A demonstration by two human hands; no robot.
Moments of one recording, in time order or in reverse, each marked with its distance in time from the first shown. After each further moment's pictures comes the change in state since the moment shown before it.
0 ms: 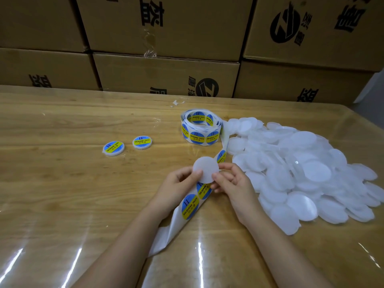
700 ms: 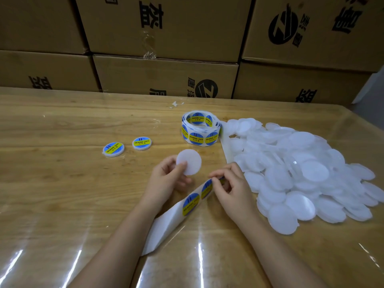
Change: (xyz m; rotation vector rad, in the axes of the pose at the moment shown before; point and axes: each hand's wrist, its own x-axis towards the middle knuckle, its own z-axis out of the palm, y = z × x) left_hand 0.008 0.002 -0.014 -0.061 0.245 0.076; right_hand -0.010 -0.003 0.005 -0.588 0.087 -0.394
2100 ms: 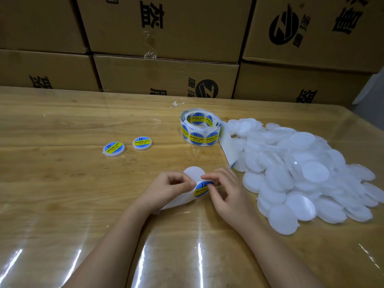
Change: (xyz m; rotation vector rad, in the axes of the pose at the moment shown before) left_hand -0.001 -0.009 -0.015 0.255 -0.305 -0.024; right_hand -0.005 -0.005 -0.001 -0.121 -0.070 -0.244
